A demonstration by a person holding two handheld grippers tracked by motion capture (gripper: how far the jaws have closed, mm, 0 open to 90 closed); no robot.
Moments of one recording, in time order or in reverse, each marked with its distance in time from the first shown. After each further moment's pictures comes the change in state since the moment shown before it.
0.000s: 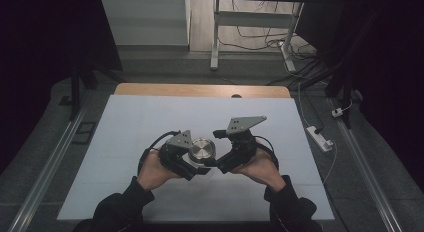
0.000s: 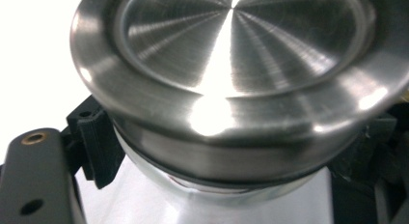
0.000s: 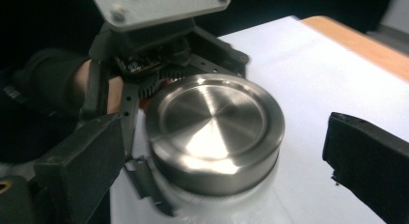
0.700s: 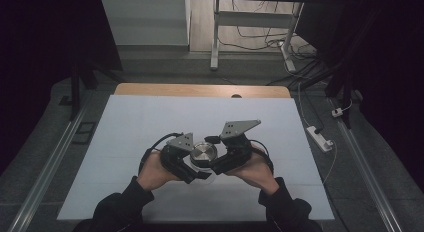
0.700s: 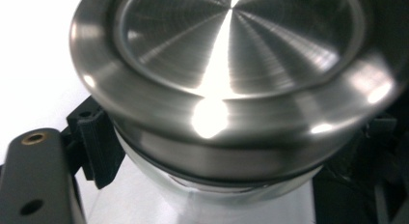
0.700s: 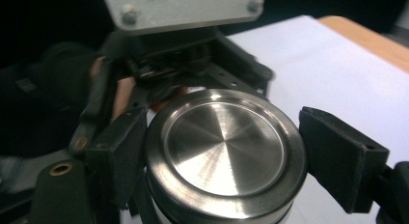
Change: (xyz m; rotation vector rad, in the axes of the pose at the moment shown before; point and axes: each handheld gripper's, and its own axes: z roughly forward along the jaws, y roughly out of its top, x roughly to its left) left arm -0.004 0.001 0.003 0.009 -0.168 0.070; right arm 0.011 -0.001 0.009 0.009 0.030 -0.021
